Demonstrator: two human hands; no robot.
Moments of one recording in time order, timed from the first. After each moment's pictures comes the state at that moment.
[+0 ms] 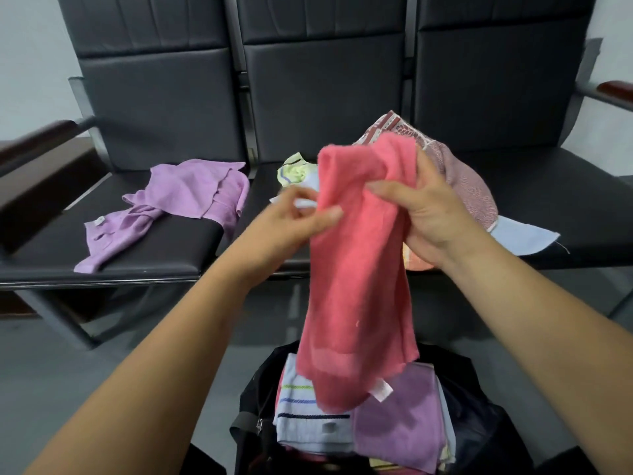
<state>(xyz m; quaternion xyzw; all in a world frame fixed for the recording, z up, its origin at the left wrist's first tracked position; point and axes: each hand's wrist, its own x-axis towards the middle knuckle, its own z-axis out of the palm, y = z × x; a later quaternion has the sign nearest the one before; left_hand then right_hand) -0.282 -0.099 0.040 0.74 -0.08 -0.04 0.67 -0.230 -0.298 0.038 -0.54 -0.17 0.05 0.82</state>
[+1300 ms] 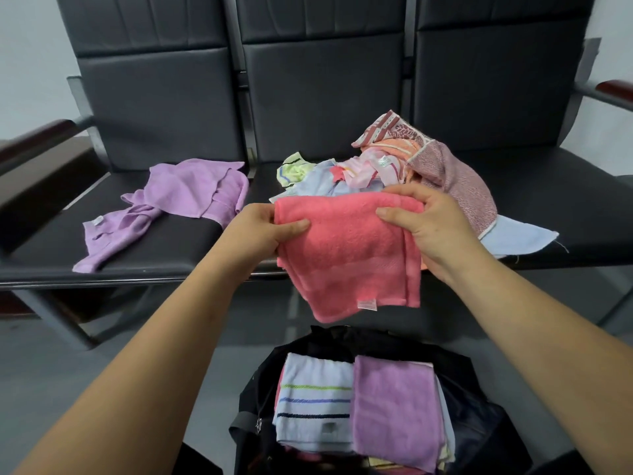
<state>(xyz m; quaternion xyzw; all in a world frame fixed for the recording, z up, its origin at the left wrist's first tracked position) -0.263 -0.064 0.017 0.79 0.03 0.00 0.62 -0.232 -0.313 0.015 -0.68 -0.05 0.01 0.73</state>
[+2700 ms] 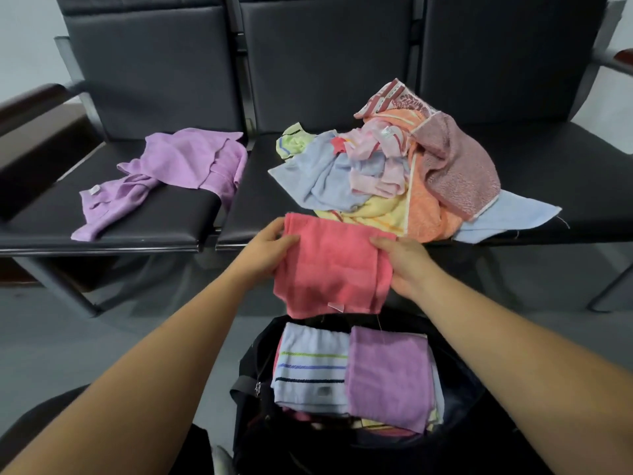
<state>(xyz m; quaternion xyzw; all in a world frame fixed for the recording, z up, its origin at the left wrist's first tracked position) -0.261 -0.058 -0.077 0.81 0.09 -0.05 0.58 -0.224 -0.296 -0.097 -0.58 0.15 0.15 0.78</state>
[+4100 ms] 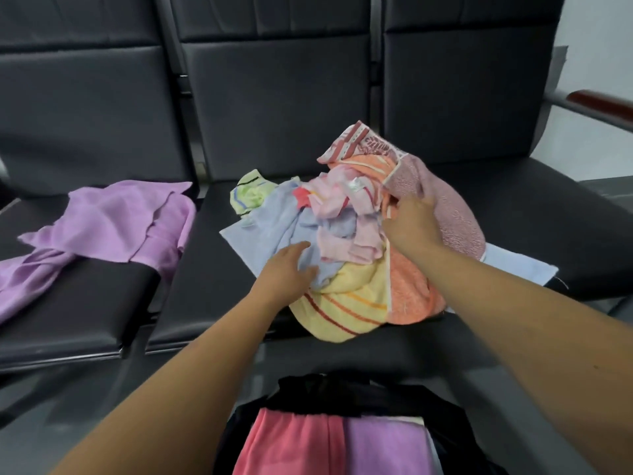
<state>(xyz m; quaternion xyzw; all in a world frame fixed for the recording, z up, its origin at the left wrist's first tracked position) -0.097 -0.118 -0.090 0.95 0.00 -0.04 0.31 -0.038 -0.342 -0.044 -0.95 0.09 -0.10 0.28</state>
